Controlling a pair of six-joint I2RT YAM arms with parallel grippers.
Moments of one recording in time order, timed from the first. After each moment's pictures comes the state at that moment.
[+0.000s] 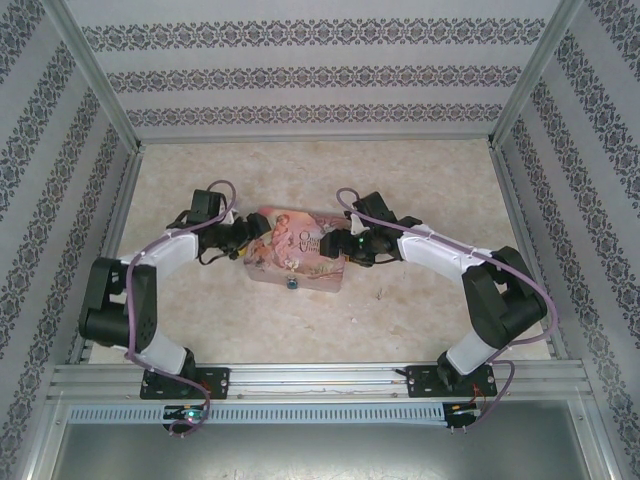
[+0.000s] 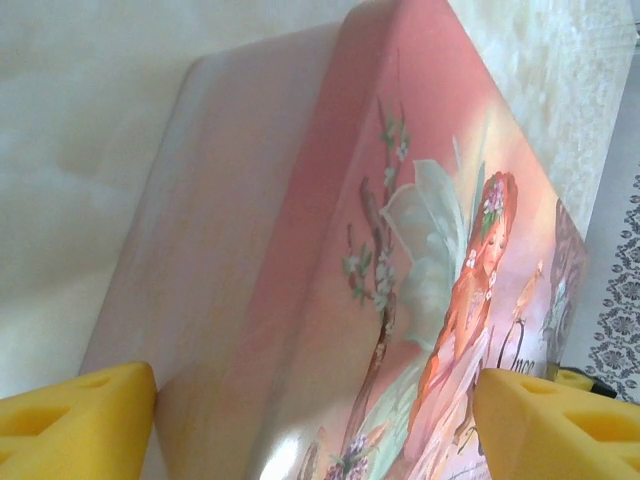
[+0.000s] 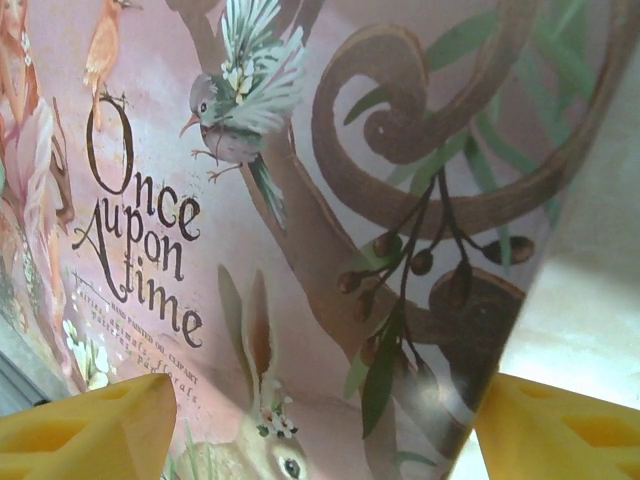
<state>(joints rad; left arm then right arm) -0.12 1.58 0.88 -0.23 0.59 -0.72 0.54 1.61 0.99 -0.38 -0.43 0.69</state>
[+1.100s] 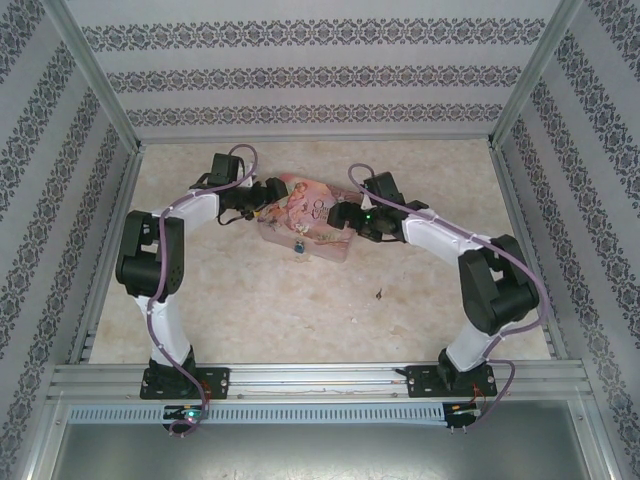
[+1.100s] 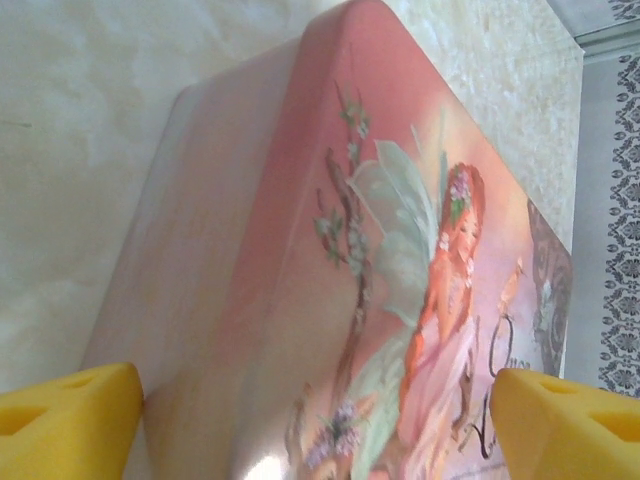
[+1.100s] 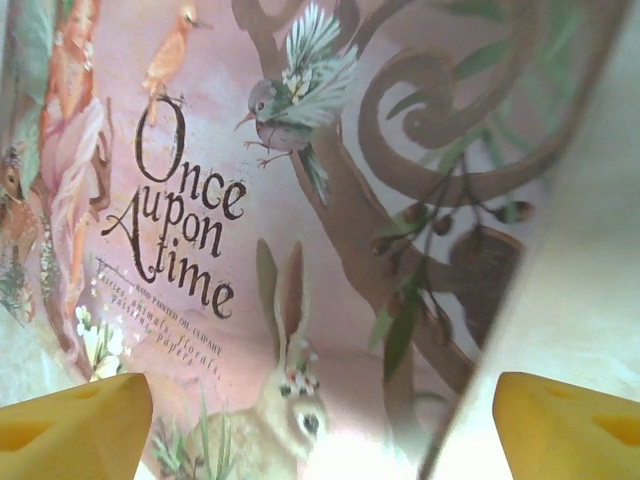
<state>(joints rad) -0.14 1.93 1.30 -0.23 0.61 -0.60 0.41 1.67 1.09 -0.32 -0.29 0.67</state>
